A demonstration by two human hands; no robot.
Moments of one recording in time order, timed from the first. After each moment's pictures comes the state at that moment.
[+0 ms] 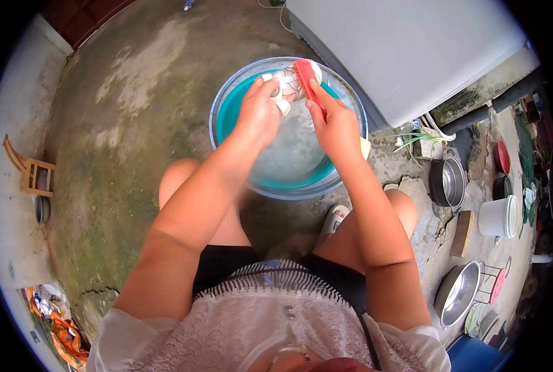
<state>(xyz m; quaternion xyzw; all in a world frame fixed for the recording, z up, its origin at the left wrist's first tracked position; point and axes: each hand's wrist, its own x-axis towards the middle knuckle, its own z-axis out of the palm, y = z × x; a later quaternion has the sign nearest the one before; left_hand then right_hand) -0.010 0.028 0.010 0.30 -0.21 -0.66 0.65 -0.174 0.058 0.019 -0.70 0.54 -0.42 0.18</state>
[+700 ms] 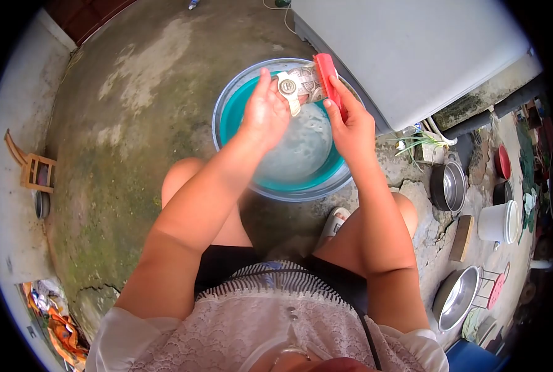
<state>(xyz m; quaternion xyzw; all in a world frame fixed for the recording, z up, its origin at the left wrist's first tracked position) -0.008 0.038 0.027 0.24 -0.23 -0.73 0.61 -0.184 0.060 0.027 -0.69 0.51 -0.48 0.17</state>
